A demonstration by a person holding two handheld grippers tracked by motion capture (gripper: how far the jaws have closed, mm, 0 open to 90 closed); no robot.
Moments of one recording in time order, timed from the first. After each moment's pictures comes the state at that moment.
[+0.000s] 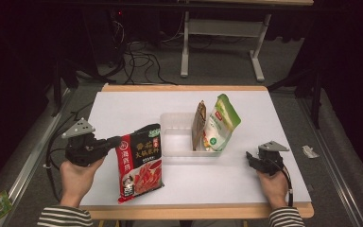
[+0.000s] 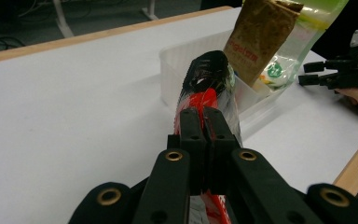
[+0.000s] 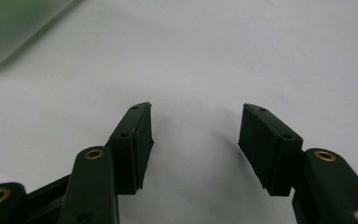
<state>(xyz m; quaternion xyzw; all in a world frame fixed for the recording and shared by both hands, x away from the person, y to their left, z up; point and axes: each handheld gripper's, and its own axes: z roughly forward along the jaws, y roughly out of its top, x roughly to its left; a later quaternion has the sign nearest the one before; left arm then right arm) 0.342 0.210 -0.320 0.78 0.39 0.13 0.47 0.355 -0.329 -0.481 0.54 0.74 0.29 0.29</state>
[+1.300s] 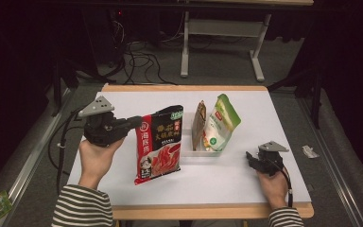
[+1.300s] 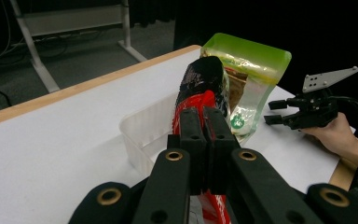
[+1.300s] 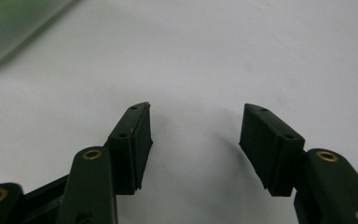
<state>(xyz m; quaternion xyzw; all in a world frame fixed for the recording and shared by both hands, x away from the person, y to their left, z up) 0.365 0.159 -0.271 0.78 0.33 0.13 0.51 0.354 -0.328 -0.481 0.54 0.73 0.29 0.30</state>
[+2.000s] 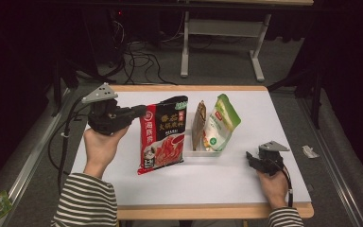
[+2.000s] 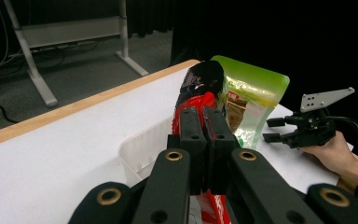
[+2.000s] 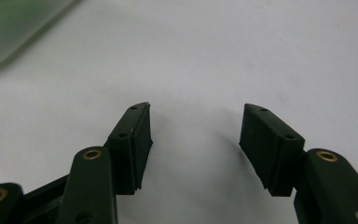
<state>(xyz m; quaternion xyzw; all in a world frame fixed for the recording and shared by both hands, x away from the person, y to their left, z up) 0.382 0.150 -0.256 0.77 0.33 0.13 0.53 0.355 -0.330 -0.481 0.54 0.73 0.29 0.29</state>
